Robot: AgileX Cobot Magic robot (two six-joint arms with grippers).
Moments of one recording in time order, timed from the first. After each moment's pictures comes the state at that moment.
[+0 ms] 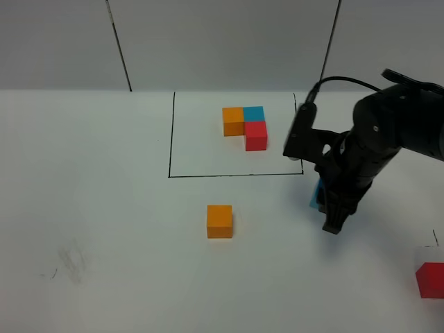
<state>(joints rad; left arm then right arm) 0.12 -0.01 -0.51 -0.01 1.07 0.02 0.42 1.84 -1.24 -0.05 0.76 -0.79</state>
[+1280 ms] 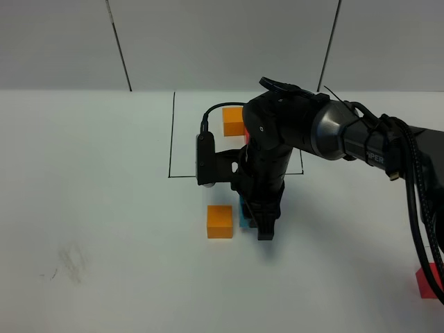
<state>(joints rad) 0.12 -0.01 -0.51 -0.01 1.07 0.02 0.62 2.17 -1.64 0.01 0.97 -0.99</state>
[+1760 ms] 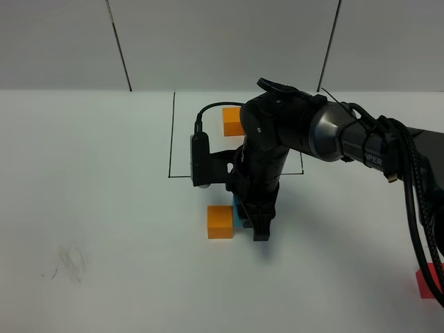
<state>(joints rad) 0.12 -0.01 -0.51 -0.01 1.07 0.02 0.63 2.17 -1.64 0.04 0.95 -1.03</state>
